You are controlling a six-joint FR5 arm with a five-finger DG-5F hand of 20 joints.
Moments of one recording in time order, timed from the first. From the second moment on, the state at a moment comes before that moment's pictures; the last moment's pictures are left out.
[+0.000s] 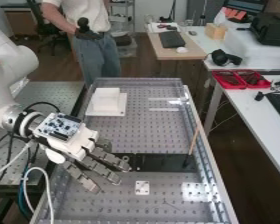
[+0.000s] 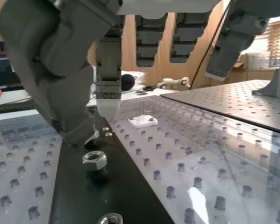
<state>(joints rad) 1.38 -1.85 -2.20 -2.39 -1.40 -0.67</state>
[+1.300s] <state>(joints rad) 1.39 -1.87 -2.21 -2.37 -1.42 -0.73</state>
